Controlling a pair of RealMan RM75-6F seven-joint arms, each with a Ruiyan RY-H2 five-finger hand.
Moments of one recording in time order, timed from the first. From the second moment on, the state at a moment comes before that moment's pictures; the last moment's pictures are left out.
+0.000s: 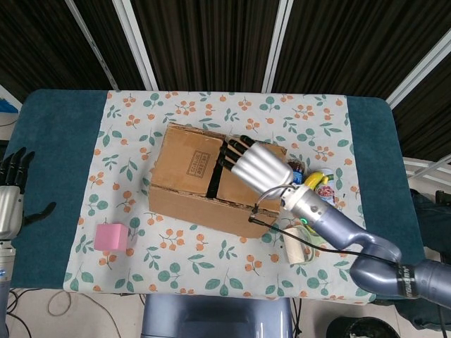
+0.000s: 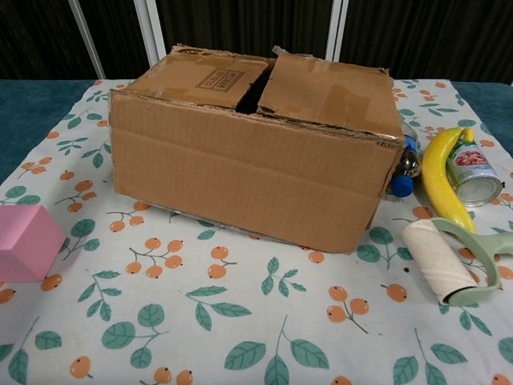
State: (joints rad) left arm -0.32 -1.10 -0.07 -1.75 1.26 1.57 0.14; right arm 0.95 -1.08 0.41 -1.80 -1.36 0.72 -0.45
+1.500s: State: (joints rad) left arm -0.27 -1.10 -0.16 -1.73 1.27 1.50 0.13; right arm 1.22 -1.32 0.17 -1.54 -1.13 0.64 -0.71
